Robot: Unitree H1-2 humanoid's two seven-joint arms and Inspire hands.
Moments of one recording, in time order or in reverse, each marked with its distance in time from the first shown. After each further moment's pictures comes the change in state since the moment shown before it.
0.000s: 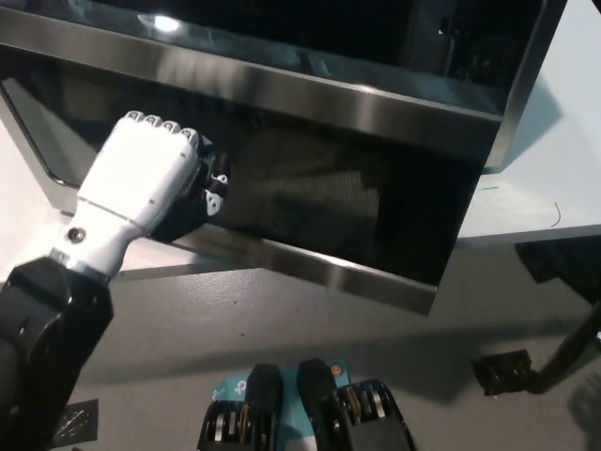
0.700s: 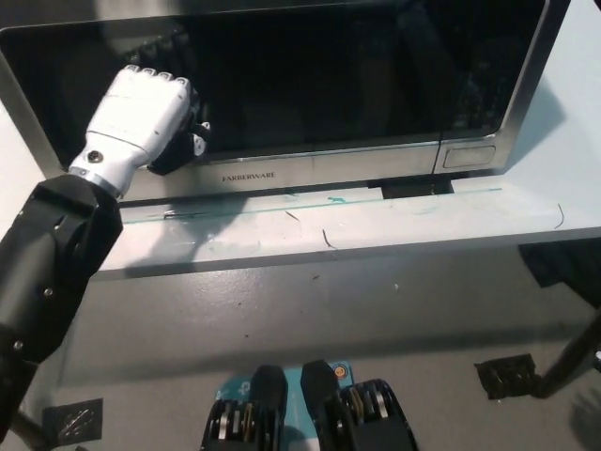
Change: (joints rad) left_arm -0.244 0.009 -0.075 0.540 0.104 -0.072 0.140; right_arm 0.039 0.011 0.007 0.003 0.013 -0.004 -0.007
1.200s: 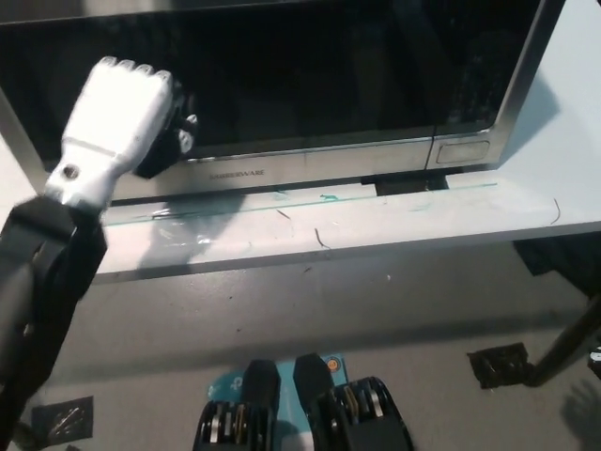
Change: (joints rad) left_arm 0.167 -0.001 0.115 -0.305 -0.006 0.011 0.073; right_arm 0.003 0.001 0.020 -0.006 0.000 -0.001 -0.001
